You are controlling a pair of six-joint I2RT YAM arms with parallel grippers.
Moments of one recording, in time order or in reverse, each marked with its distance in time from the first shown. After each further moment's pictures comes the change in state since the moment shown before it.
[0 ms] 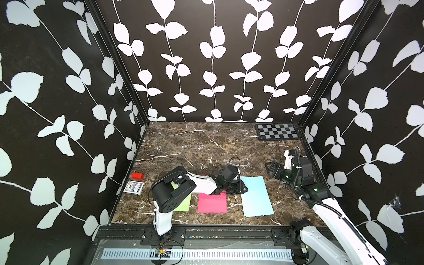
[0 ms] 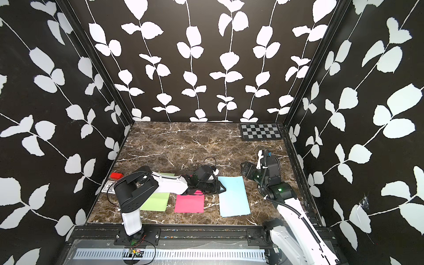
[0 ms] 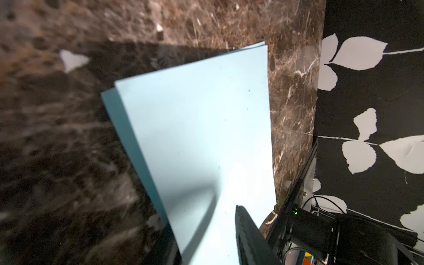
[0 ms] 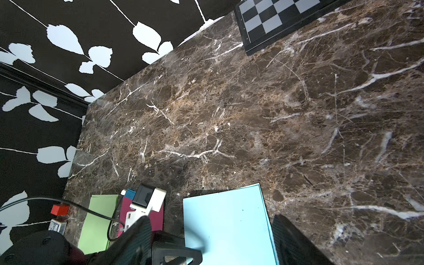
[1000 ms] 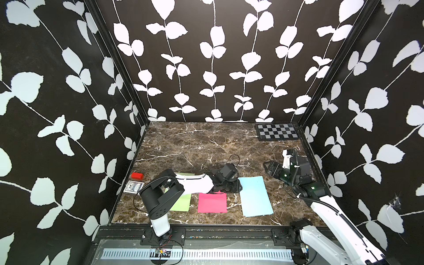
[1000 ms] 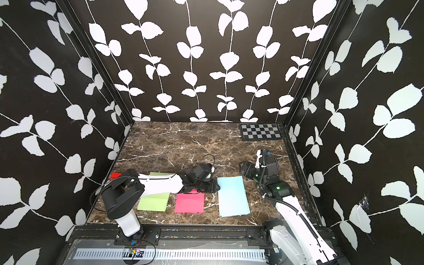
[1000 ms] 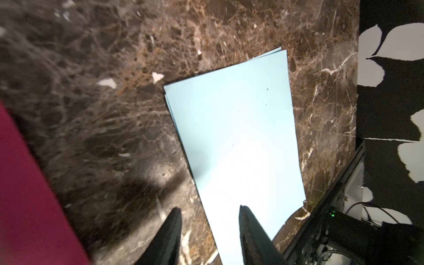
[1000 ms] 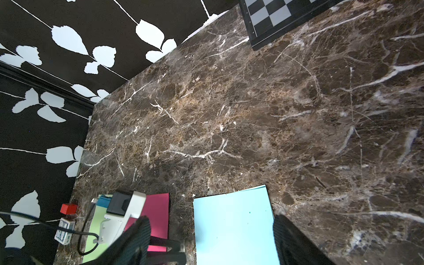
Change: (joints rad) left arm 0.000 -0.145 0.039 -0.296 -0.174 0.151; right arm 0.000 0.046 -0.015 0.056 -0.034 0.022
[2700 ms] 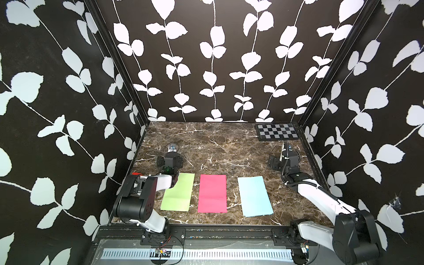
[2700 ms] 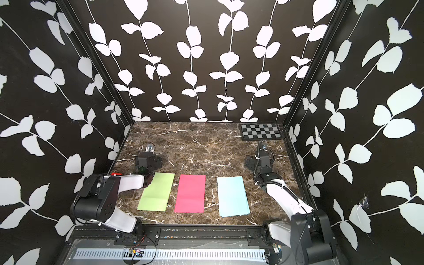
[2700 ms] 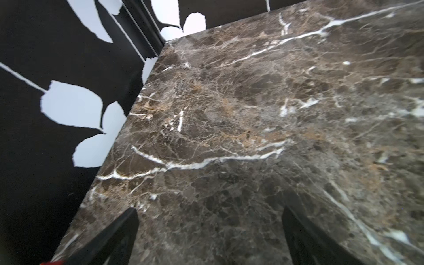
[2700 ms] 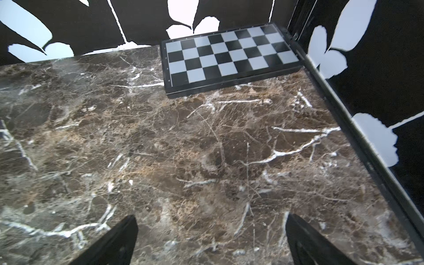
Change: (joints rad) left arm 0.850 -0.171 -0.429 0.664 -0.608 0.928; right arm -0.076 0.340 -0.071 0.416 0.423 -0.412
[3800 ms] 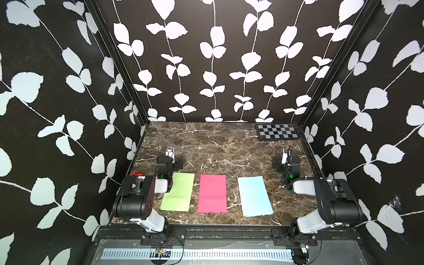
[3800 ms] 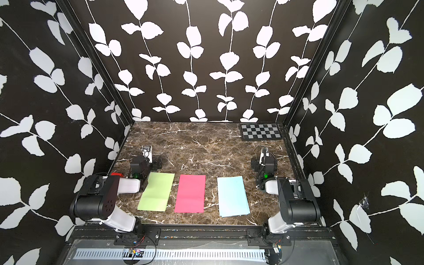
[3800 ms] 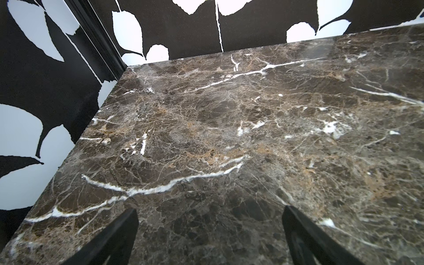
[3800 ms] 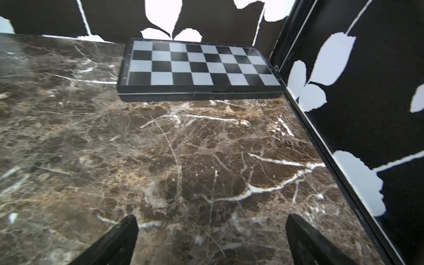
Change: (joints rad) left arm 0.086 0.021 -0.097 0.237 0.318 0.002; right arm -0.167 0.356 -0.165 0.703 -0.103 -0.273
